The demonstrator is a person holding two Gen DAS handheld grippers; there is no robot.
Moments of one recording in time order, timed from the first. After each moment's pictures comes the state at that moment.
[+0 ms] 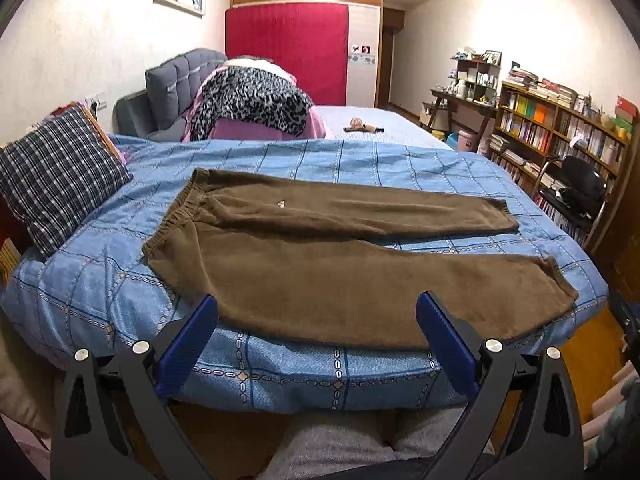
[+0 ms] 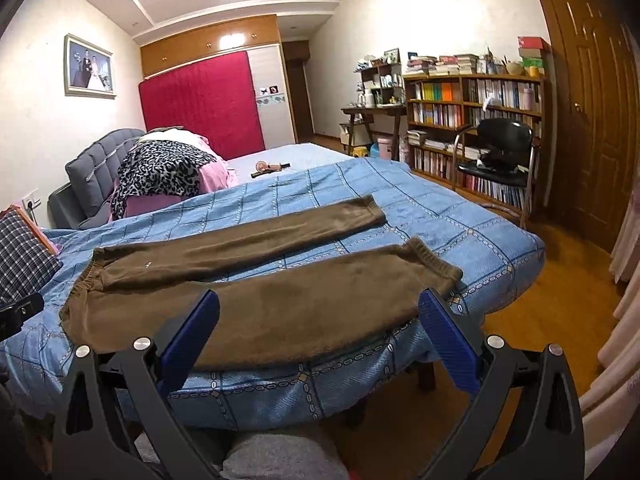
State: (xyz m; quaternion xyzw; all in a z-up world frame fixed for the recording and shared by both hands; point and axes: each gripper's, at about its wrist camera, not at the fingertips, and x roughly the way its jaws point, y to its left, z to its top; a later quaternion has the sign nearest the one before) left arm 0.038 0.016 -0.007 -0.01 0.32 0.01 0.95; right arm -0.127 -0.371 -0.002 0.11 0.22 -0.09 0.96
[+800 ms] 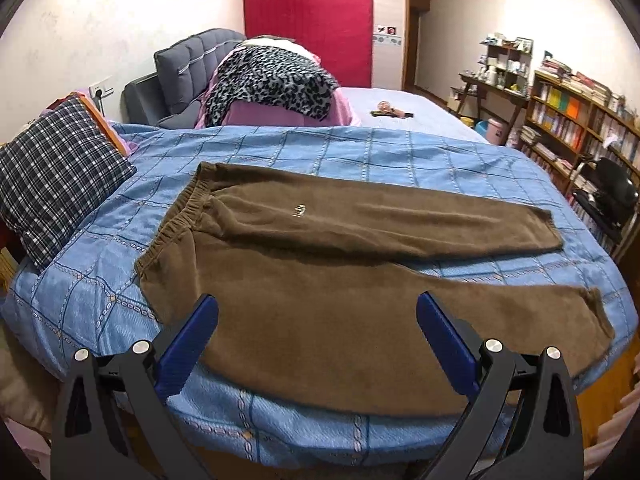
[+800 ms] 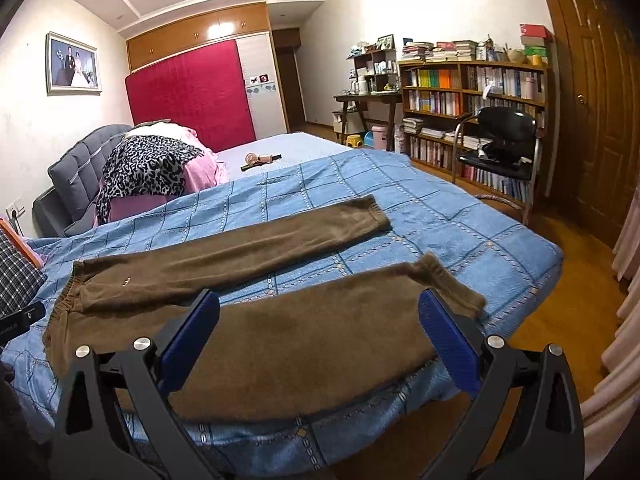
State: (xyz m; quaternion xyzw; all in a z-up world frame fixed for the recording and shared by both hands) left arm 0.159 0.030 -0.020 -0.01 0.36 0.06 0.93; right arm -0.014 -0.394 -0.013 0.12 0.26 -0.09 0.95
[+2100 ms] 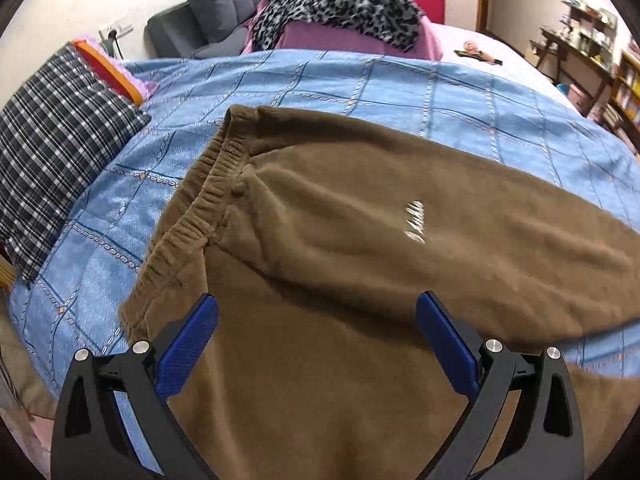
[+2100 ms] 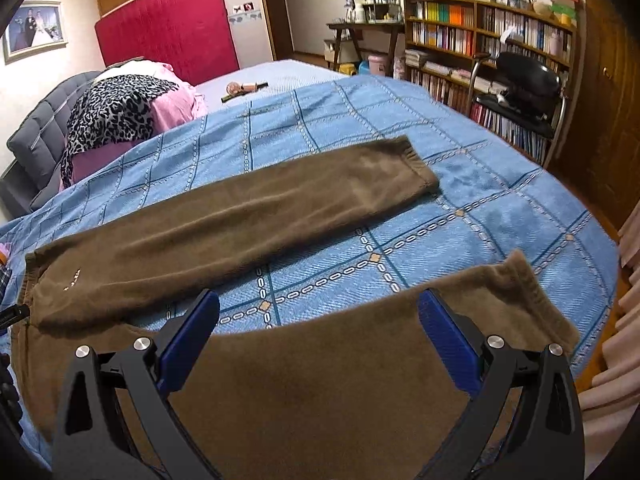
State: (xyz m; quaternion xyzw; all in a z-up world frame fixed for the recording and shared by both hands) left arm 0.378 0.152 -0.115 -0.03 0.48 0.16 0.86; right arm 0.189 -0.395 -0.088 0.12 0.39 -0.10 0.91
